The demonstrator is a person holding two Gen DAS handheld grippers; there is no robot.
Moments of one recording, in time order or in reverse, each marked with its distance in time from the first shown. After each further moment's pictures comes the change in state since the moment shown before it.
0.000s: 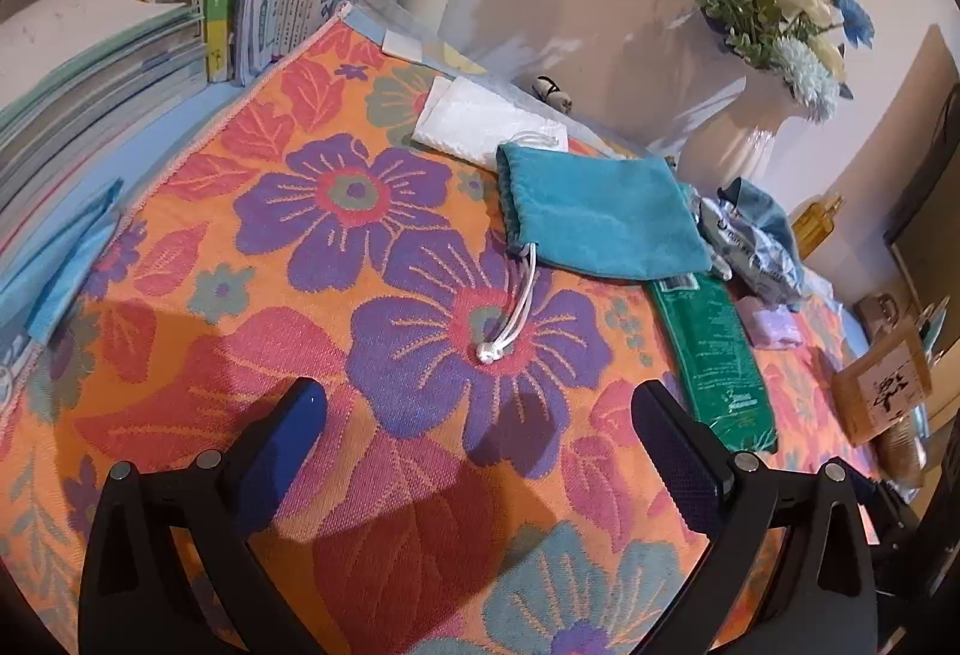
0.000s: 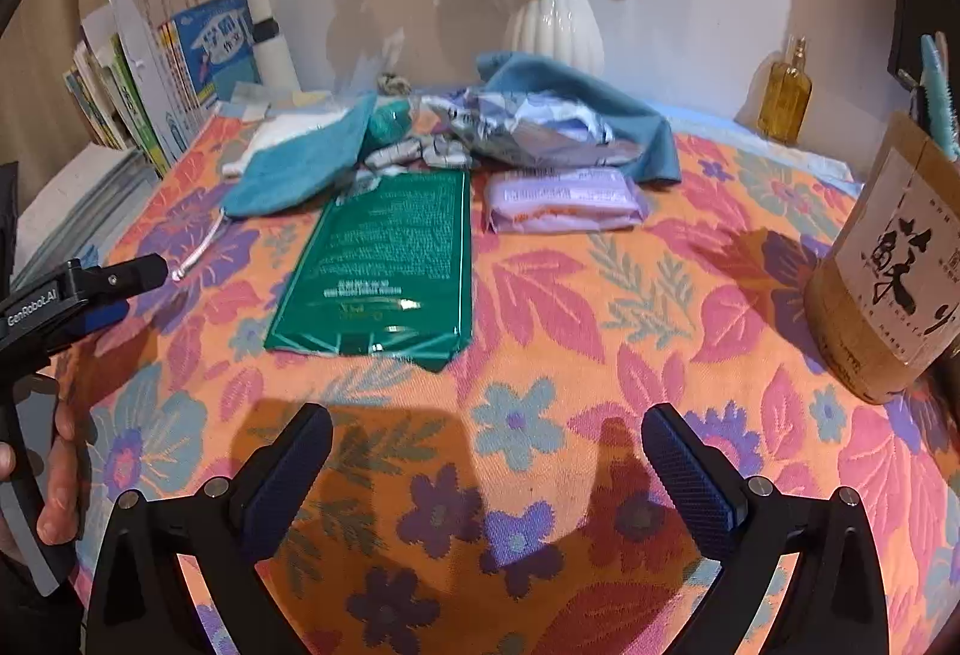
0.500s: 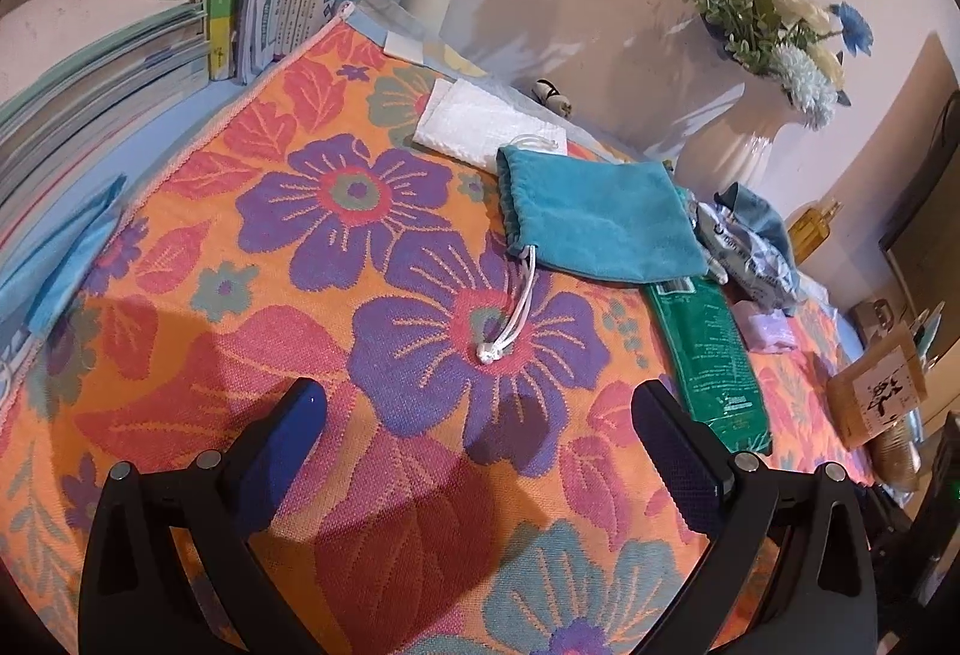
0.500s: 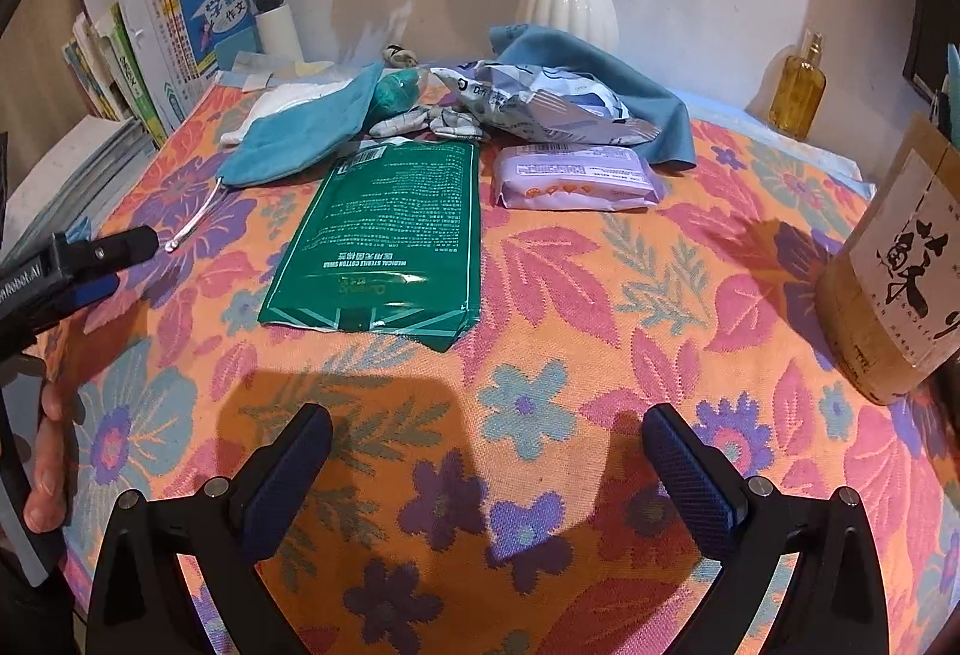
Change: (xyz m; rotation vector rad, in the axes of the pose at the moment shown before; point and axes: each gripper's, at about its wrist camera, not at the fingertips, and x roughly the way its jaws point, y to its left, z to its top) left arm -0.002 0.007 0.001 -0.025 -0.007 -0.036; right arm 0.002 0.008 -0.002 -0.042 0.024 -0.034
